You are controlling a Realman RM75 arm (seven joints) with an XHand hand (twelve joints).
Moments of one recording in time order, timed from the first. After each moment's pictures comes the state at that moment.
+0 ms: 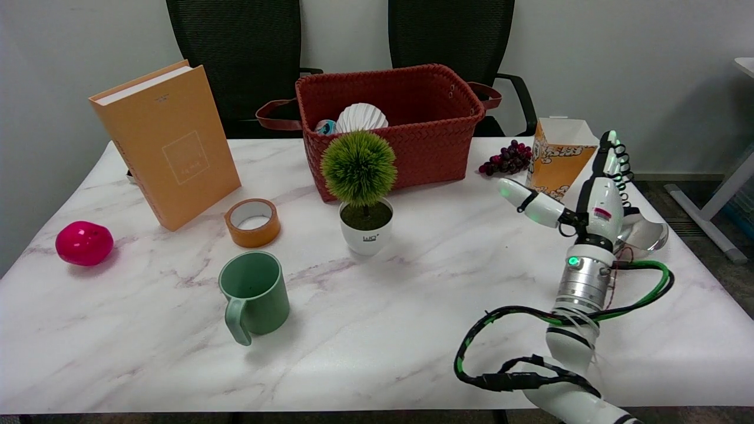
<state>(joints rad) -0.09 -1.33 -1.78 1.31 1.20 1.22 0.03</state>
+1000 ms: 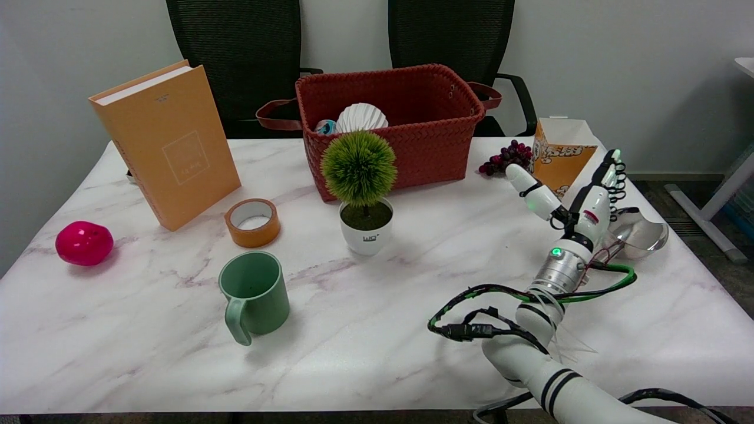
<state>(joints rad) 0.19 -1.42 -1.81 0.91 1.31 1.35 0.24</state>
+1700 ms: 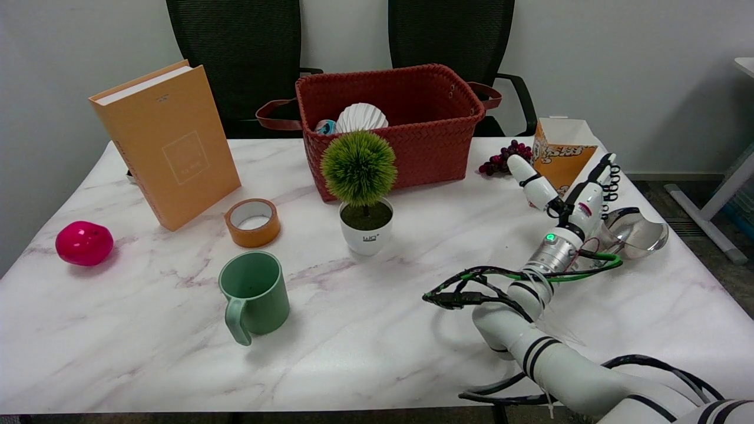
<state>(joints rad) 0.36 -1.44 -1.81 0.69 1.42 1.33 0.30</state>
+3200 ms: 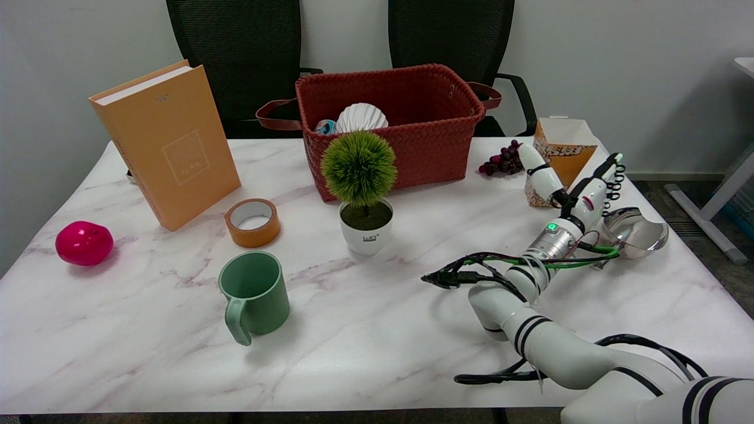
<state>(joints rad) 0.46 -1.44 -1.80 0.58 1.48 1.33 0.36</state>
